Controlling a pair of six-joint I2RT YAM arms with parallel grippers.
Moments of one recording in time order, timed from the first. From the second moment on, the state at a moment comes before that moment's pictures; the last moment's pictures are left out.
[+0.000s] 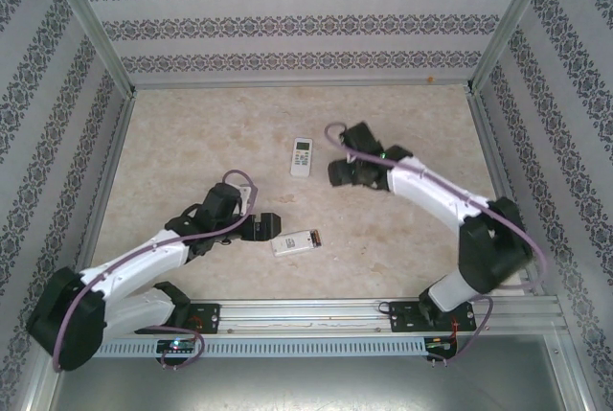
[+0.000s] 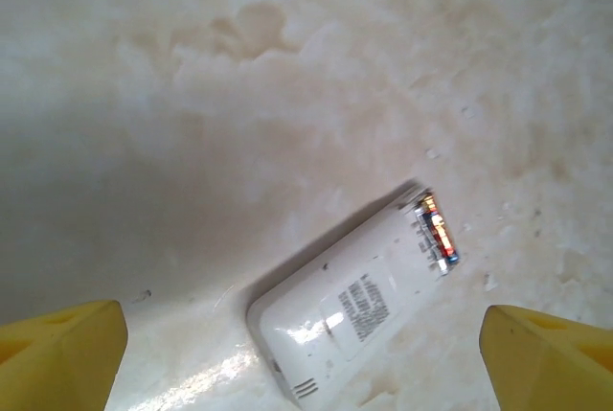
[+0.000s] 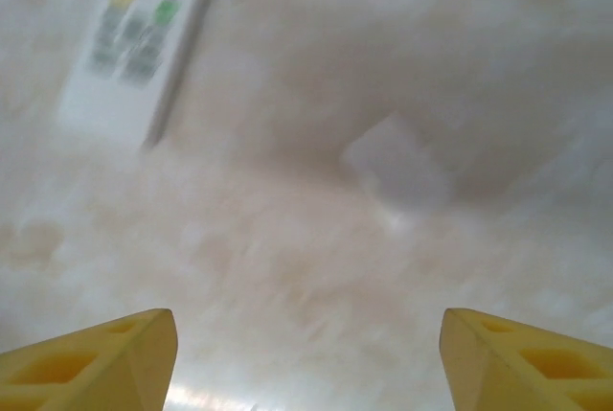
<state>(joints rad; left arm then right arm) -0.56 1.04 0.49 -0.23 0.24 -0.56 0.48 1.60 1.19 -0.62 0.08 0.32</state>
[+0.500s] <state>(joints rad) -0.56 0.82 0.41 -0.21 0.18 -0.44 0.35 1.99 1.44 -0.73 0.07 0.74</state>
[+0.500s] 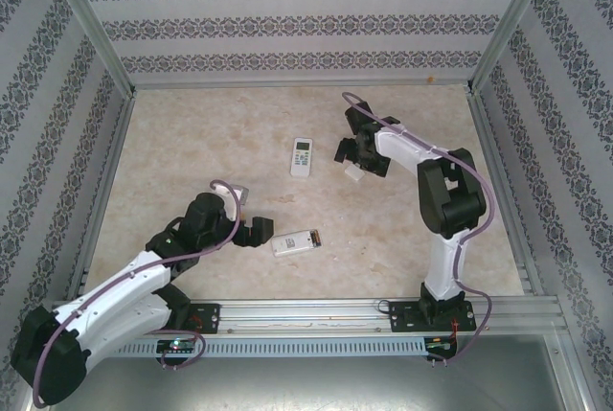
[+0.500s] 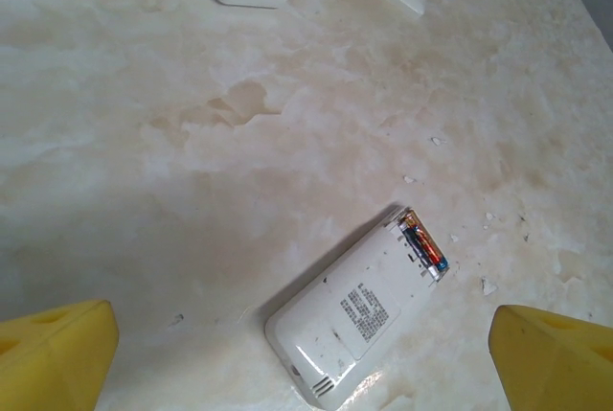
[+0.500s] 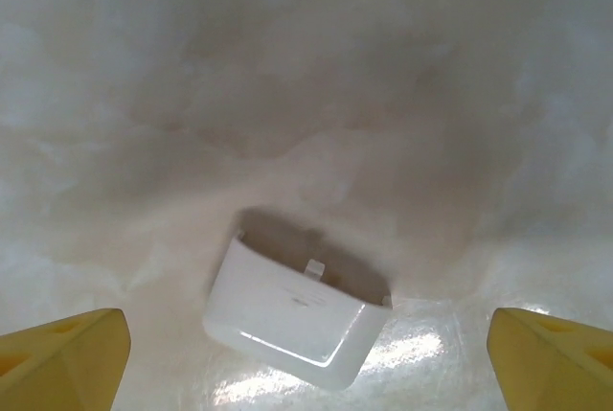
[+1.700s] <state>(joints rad) -0.56 0.79 0.36 -0.14 0.12 -0.45 0.55 1.52 1.13 -0.39 0.01 0.04</state>
